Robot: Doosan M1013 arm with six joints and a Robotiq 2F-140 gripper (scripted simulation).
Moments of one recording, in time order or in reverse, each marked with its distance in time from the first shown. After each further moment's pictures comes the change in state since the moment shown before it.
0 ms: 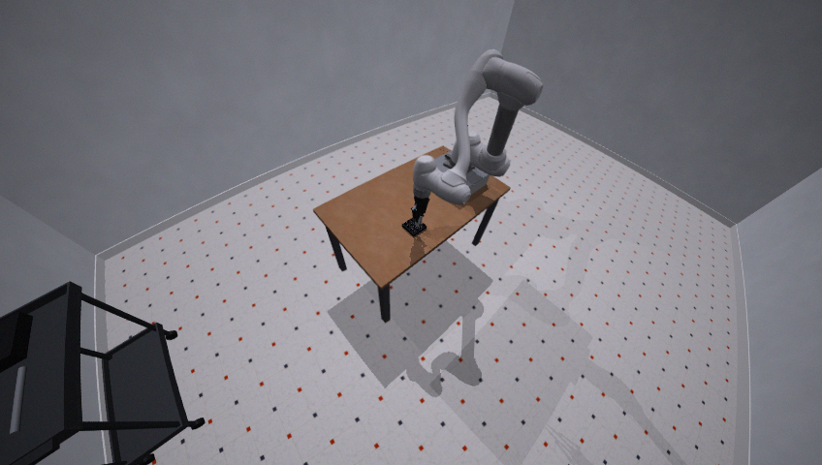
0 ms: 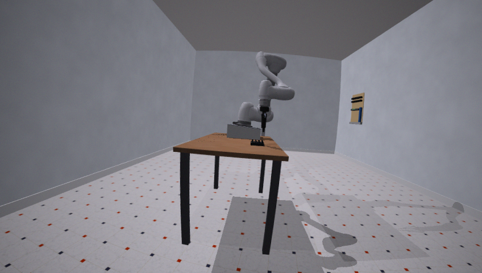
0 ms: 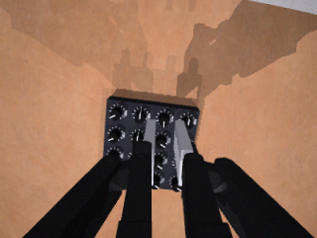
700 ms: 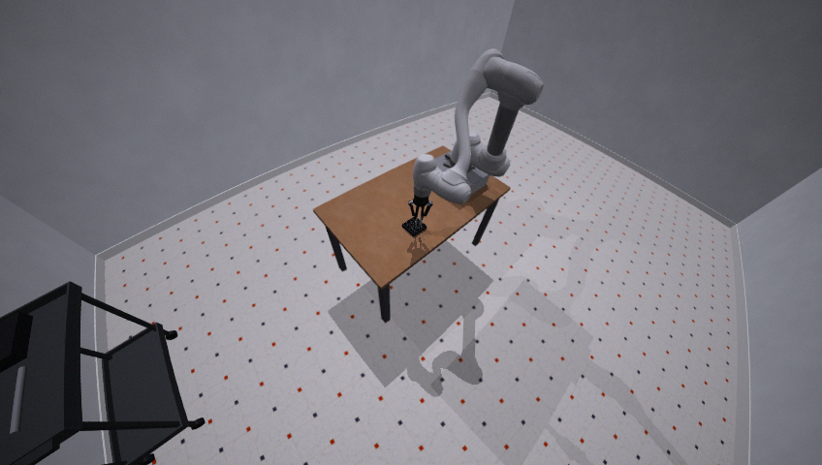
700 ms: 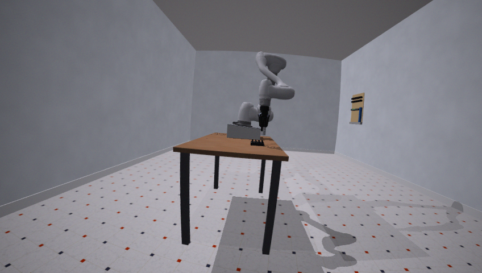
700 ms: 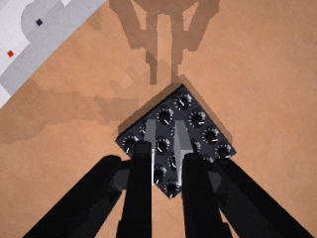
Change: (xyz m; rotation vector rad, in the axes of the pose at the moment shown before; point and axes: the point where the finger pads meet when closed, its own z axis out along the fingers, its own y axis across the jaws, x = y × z) arm 0.000 0.000 -0.006 0.000 -0.001 0.819
